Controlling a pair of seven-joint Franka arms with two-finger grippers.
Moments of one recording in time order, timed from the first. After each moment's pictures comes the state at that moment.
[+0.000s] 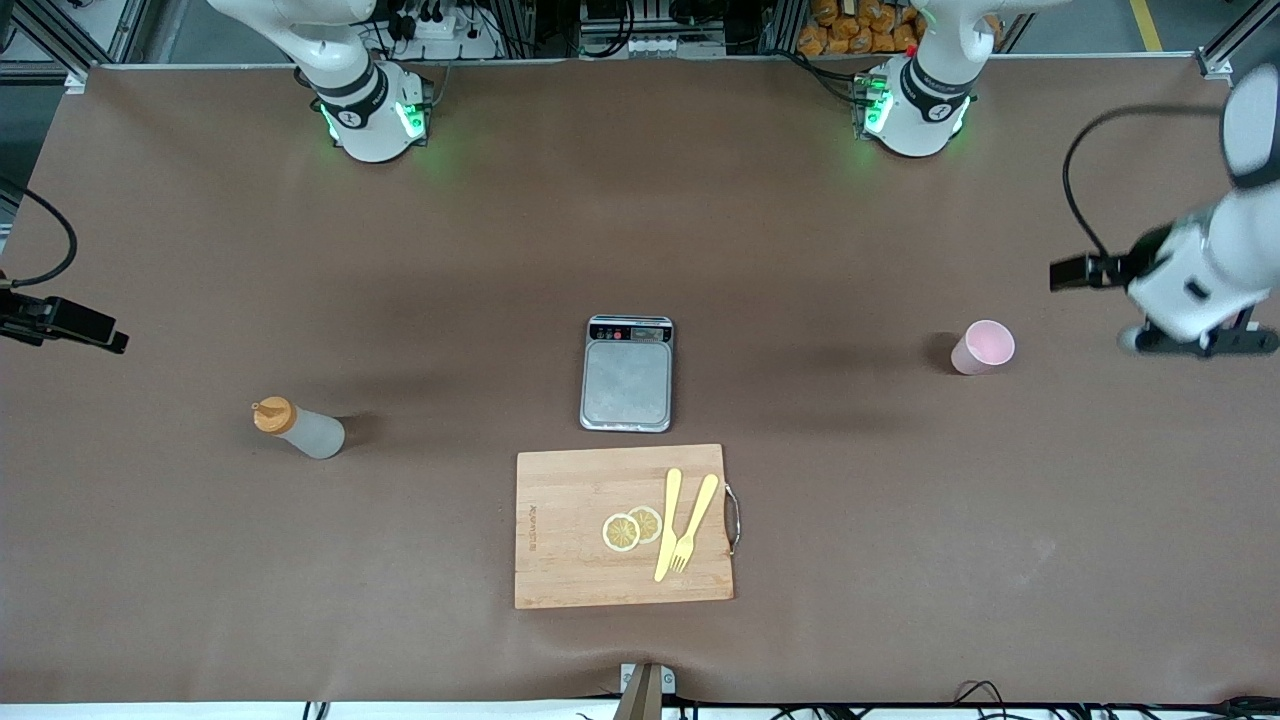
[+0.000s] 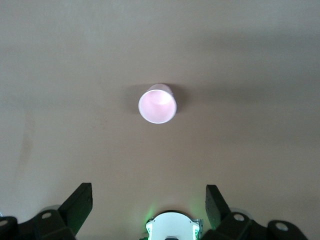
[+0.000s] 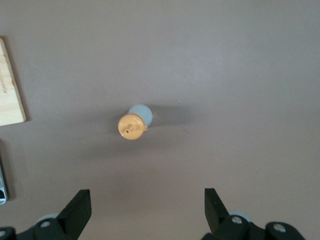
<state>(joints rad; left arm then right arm) 0.03 0.18 -0.04 -1.61 0.06 1.47 0.00 -0.10 0.22 -0.05 -1.40 0.03 1.55 -0.01</state>
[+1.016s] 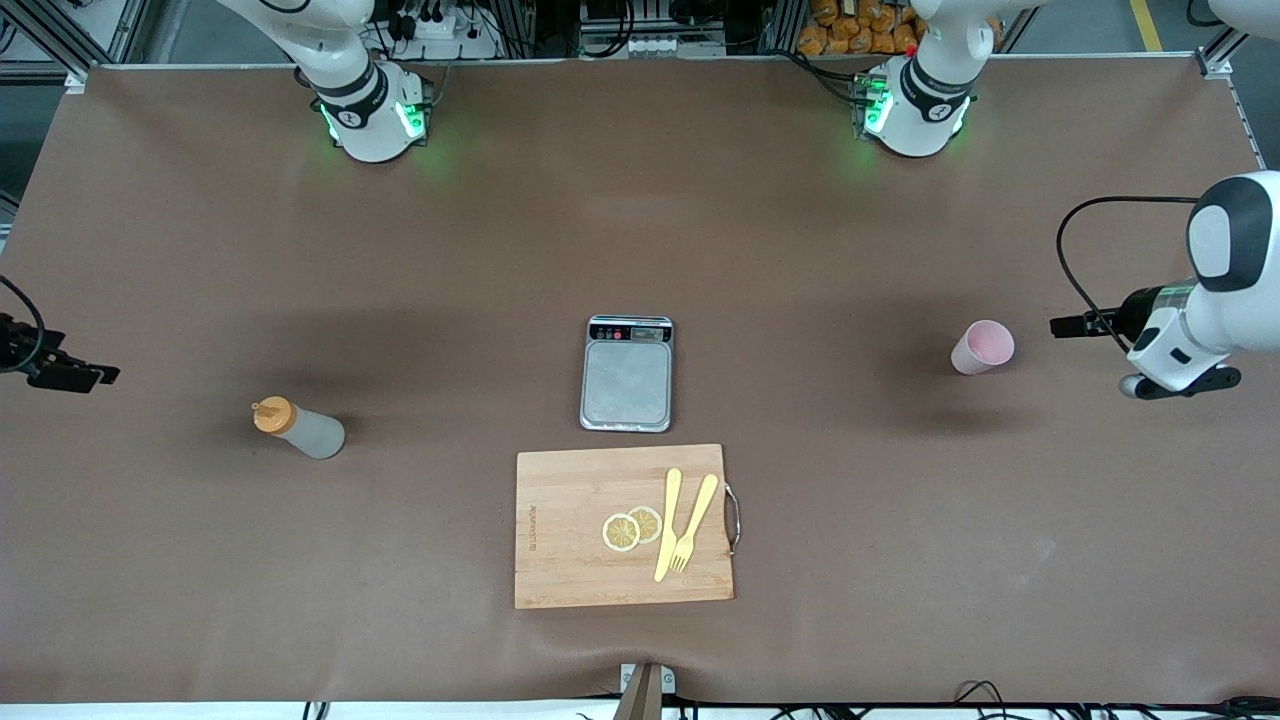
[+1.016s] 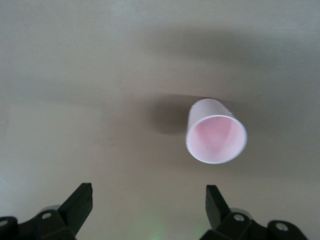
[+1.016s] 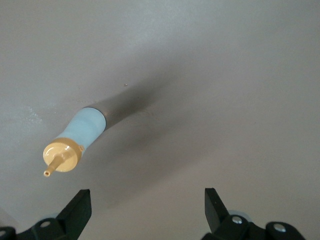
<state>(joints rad) 0.21 0.22 -0.03 -1.95 0.06 1.85 0.00 -0.26 0.40 -0.05 -1.41 0.07 1.55 0.26</state>
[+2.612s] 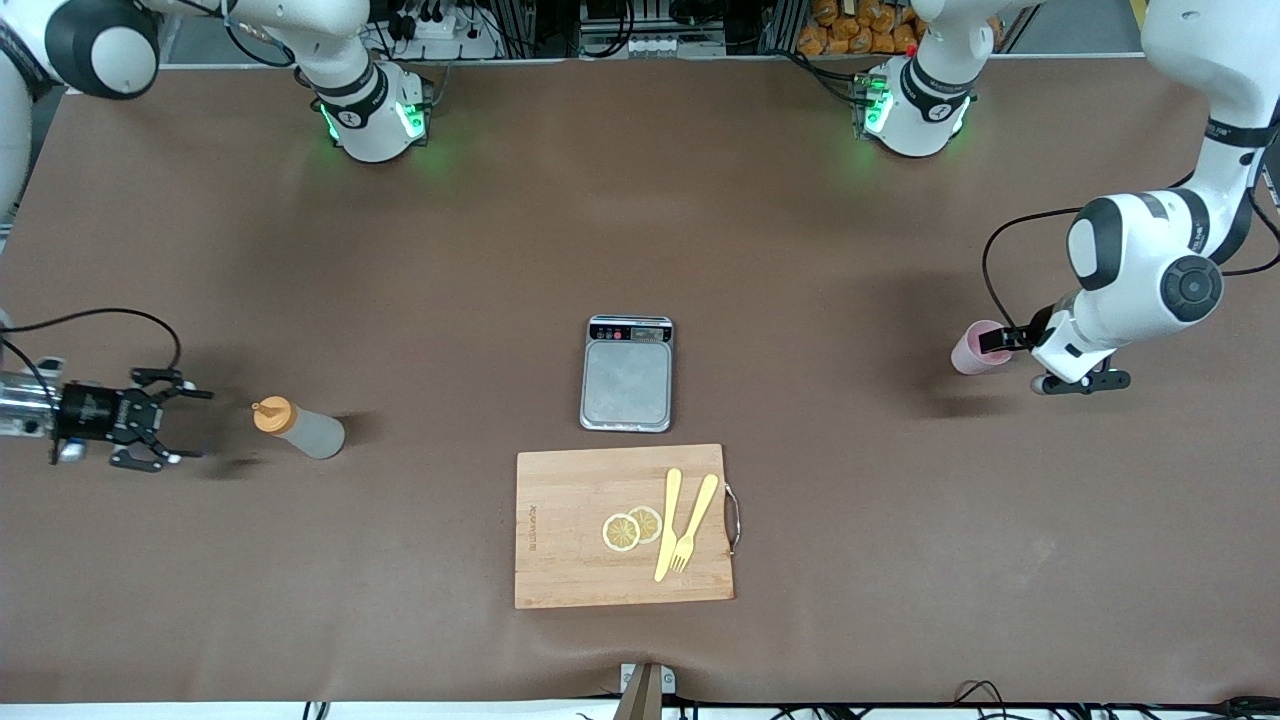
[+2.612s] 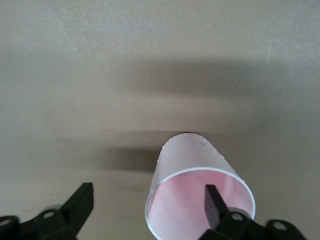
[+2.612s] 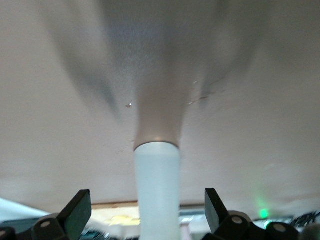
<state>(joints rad) 0.24 0.28 -0.13 -2.24 0.06 2.34 0.01 -0.46 0.85 -0.05 -1.39 0.80 1.65 0.80</state>
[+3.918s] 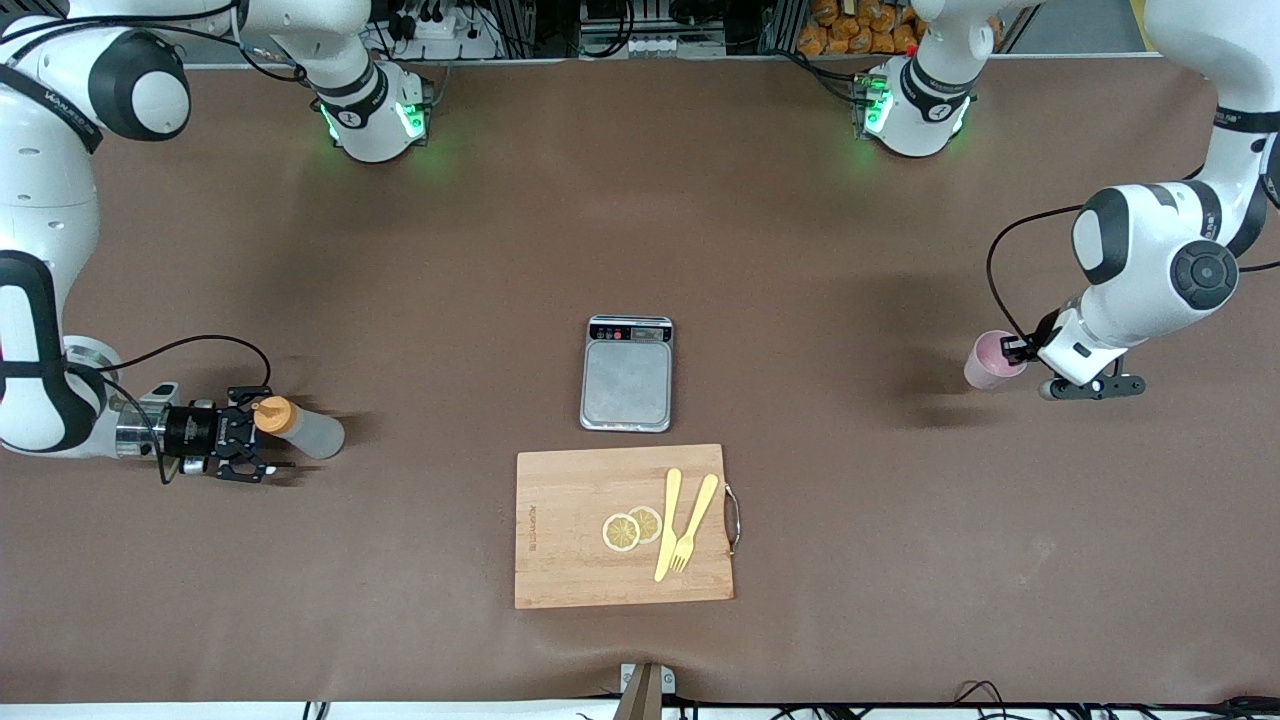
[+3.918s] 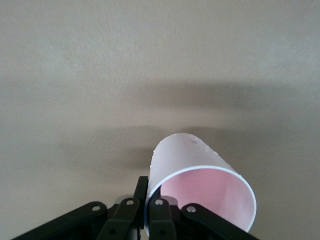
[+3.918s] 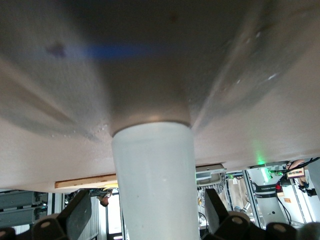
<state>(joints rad) 0.24 0.21 -0.17 -2.21 0.06 2.35 -0.01 -0.41 0.97 0.01 -1.40 0.95 1.60 0.80</state>
